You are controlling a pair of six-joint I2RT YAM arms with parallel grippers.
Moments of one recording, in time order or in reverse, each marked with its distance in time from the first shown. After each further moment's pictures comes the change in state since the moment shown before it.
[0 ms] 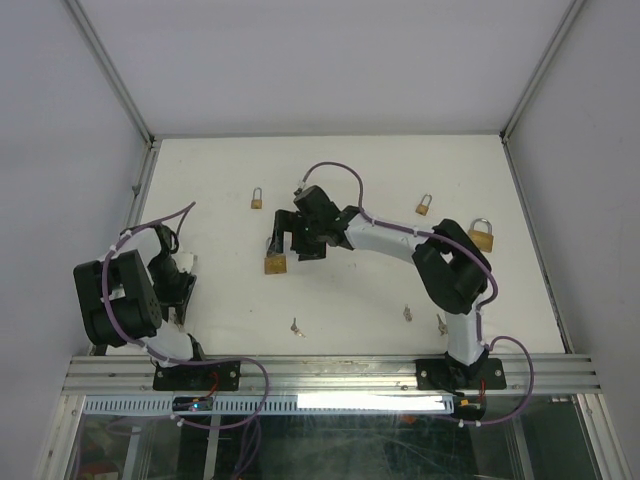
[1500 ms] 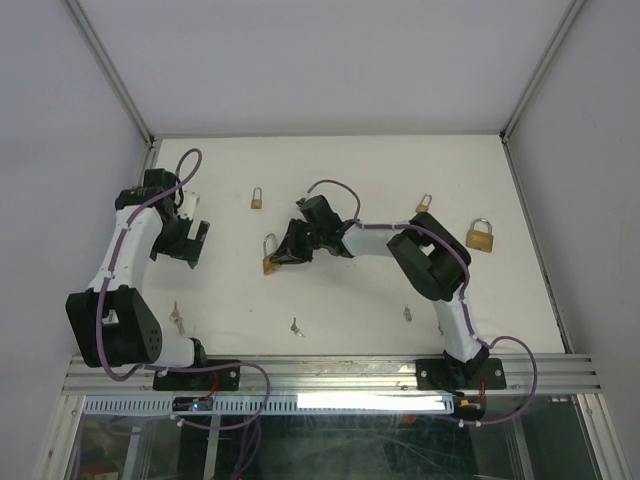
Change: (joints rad) left arm -0.209 -0.129 0.365 -0.056 -0.029 -0.067; right arm -0.047 0.137 -0.104 0.396 -0.223 0.198
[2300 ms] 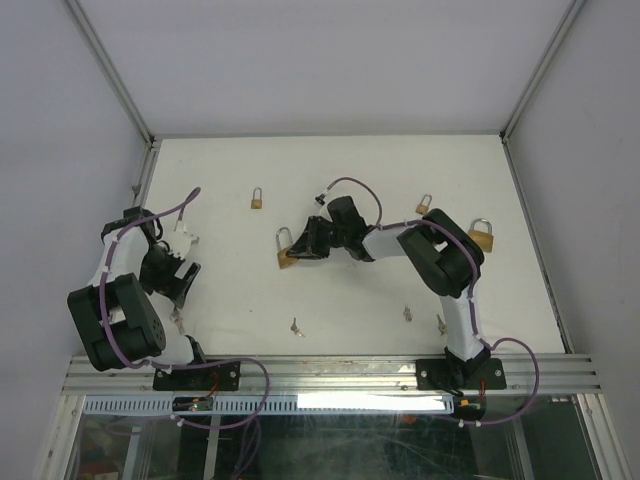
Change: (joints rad) left arm 0.264 0.010 -0.267 0.058 0.152 0.495; right arm -0.104 -0.050 -0.202 0.287 -0.107 -0.072
